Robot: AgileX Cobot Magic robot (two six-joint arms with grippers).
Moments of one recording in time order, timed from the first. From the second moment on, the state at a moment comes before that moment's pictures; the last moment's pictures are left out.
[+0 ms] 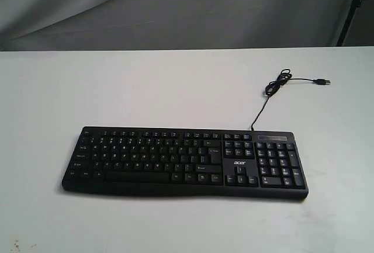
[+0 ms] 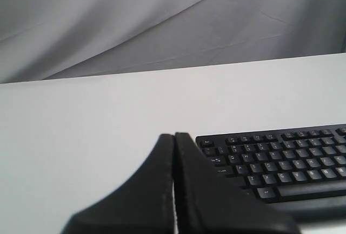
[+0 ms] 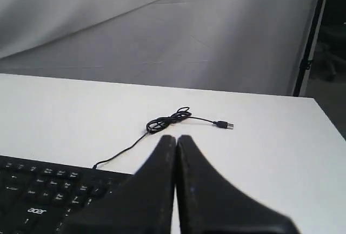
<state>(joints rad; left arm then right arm) -0.17 0.00 0.00 0.04 0.26 -0.02 0.07 0.25 -0.07 0.61 0.06 -0.66</state>
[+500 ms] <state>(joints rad) -0.17 0.00 0.00 0.04 0.26 -0.02 0.07 0.25 -0.07 0.74 0.03 -0.65</state>
